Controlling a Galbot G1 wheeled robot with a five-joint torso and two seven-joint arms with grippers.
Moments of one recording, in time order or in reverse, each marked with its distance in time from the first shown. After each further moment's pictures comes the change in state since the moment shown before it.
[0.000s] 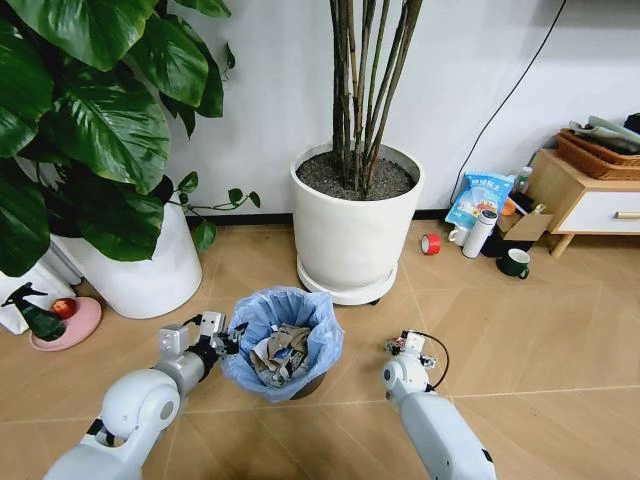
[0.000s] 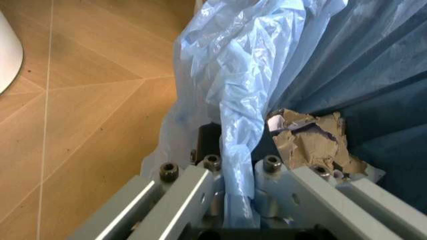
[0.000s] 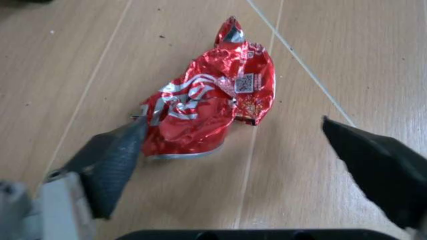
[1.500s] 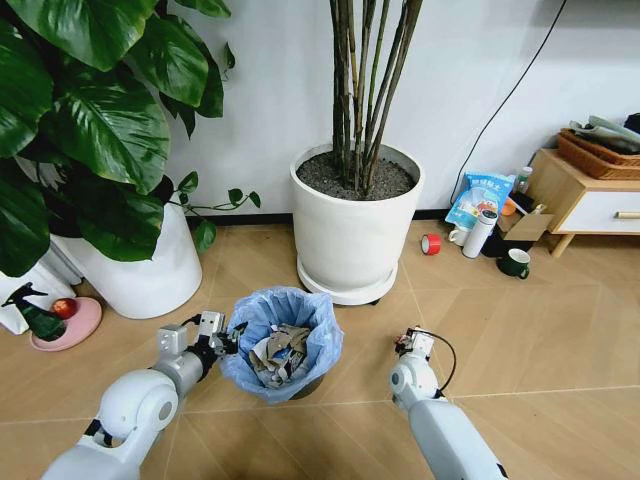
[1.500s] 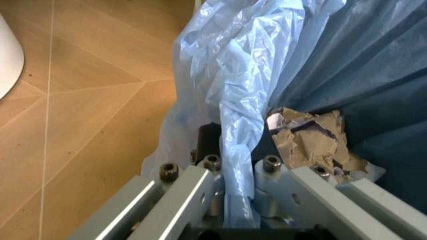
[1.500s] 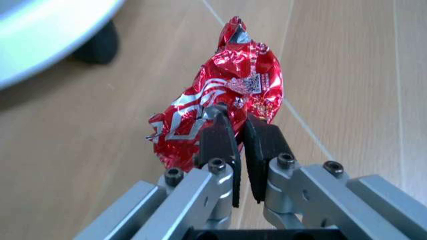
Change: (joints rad) left arm 0.009 0.003 -0.006 -0.006 0.008 -0.007 0.010; right arm -0.135 -0.079 0.006 0.288 -0.002 0.004 -0.036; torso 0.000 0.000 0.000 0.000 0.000
